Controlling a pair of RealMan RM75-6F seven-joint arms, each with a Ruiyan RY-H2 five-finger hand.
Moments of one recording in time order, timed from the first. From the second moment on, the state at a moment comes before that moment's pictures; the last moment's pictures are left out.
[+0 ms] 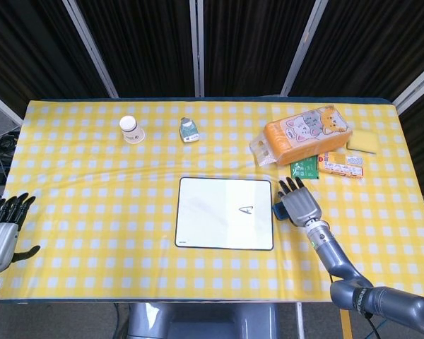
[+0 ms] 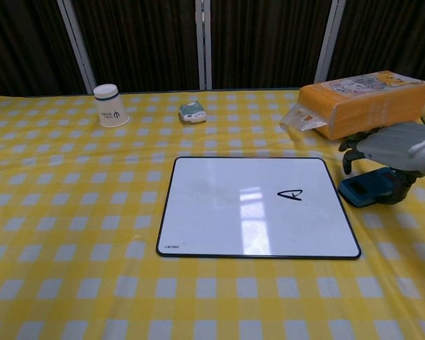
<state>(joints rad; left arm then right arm) -0.13 -1.15 -0.03 -1.55 1.44 1.38 0.11 0.70 -1.47 0.08 -1.37 -1.03 0.88 -0.65</state>
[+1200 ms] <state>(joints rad) -0.13 -1.17 -0.03 -1.55 1.46 1.40 0.10 0.67 -1.48 0.17 -1.58 -1.16 1.03 -0.37</state>
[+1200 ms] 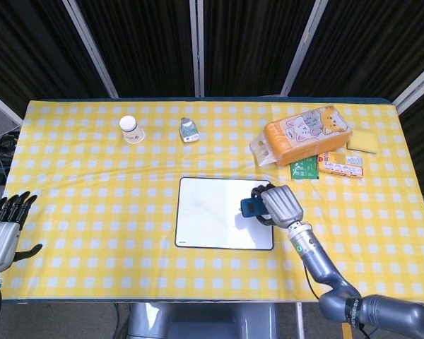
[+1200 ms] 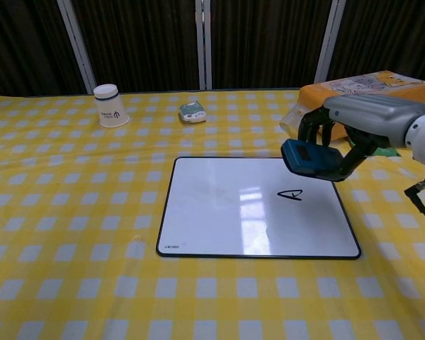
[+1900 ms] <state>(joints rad) -0.13 -1.17 -0.04 -1.51 1.42 1.38 0.07 0.83 -1.75 0.24 -1.54 -0.93 1.02 -0.64</state>
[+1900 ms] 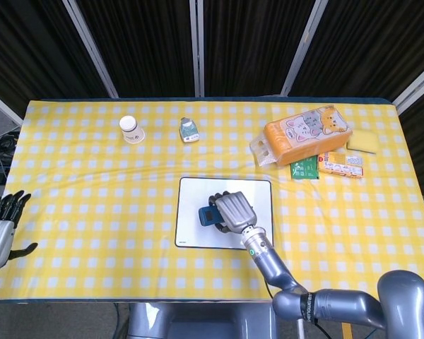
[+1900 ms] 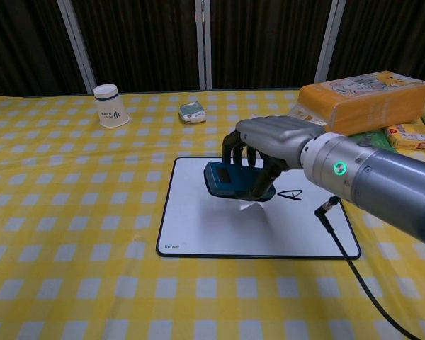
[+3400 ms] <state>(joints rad) -0.15 -1.17 -0.03 -1.51 1.42 1.34 0.03 0.82 -1.73 0.20 -1.37 -0.80 0.99 -0.62</state>
